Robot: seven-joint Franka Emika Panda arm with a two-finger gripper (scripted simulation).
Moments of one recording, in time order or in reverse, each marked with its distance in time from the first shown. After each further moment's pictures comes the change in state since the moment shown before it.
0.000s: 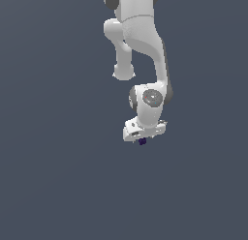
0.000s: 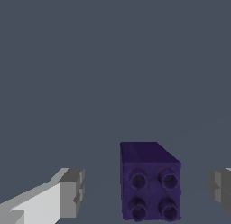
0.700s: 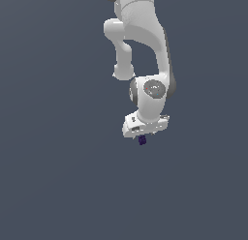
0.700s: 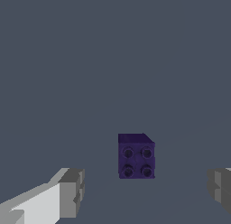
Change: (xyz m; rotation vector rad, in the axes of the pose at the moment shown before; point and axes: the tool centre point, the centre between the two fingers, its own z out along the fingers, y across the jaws) arm 0.001 0.001 -0.039 0.000 0.000 0.003
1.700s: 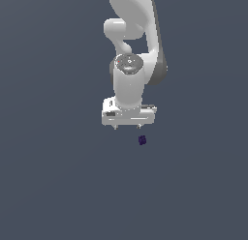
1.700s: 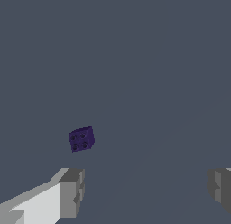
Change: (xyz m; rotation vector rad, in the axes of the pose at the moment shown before) arm -0.008 0.079 -0.088 0.007 -0.003 0.204
